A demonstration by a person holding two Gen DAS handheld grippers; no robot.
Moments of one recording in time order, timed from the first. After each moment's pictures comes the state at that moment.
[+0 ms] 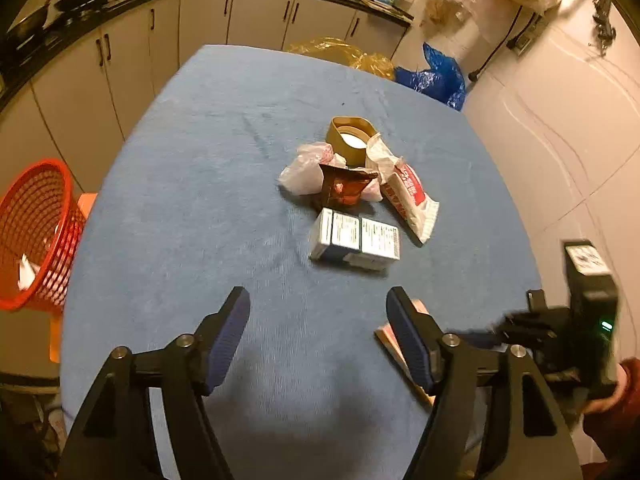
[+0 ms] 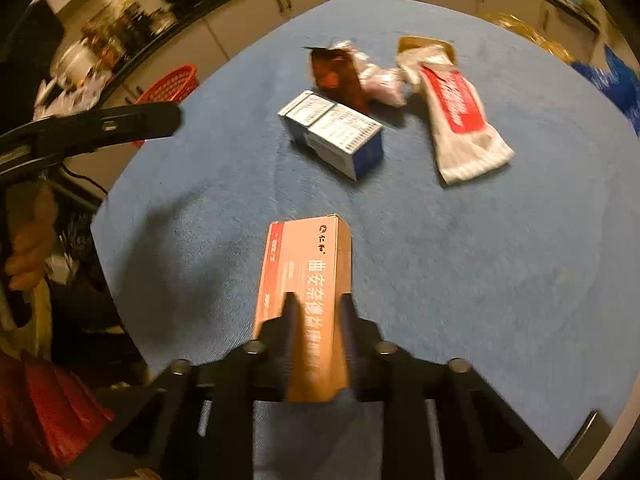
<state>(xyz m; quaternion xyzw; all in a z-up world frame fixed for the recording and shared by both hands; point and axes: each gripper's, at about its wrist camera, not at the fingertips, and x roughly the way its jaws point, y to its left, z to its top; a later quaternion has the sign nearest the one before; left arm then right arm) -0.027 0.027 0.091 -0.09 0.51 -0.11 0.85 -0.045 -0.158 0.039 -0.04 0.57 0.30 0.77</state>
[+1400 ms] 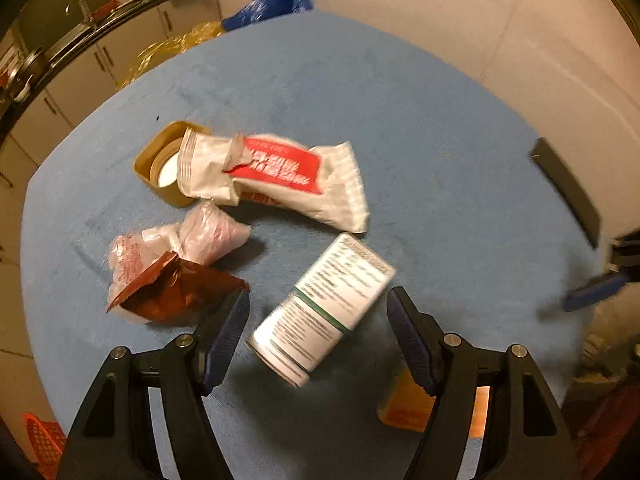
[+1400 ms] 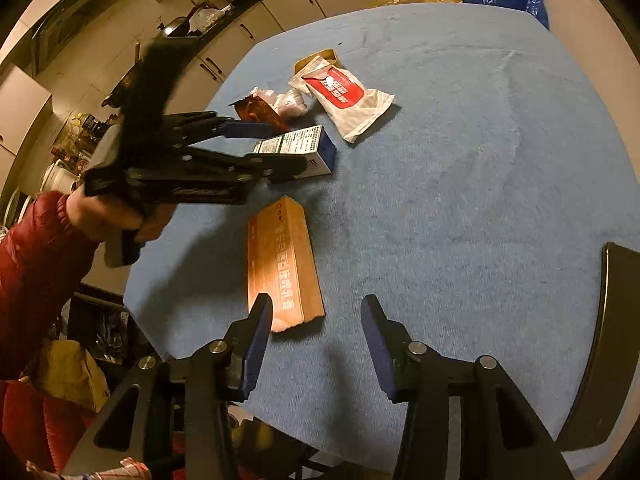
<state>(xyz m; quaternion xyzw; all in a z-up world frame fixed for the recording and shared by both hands) 0.043 -0.106 0.035 0.20 0.51 -0.32 0.77 -0.094 -0.231 0.064 0.12 0.55 0.21 0.80</state>
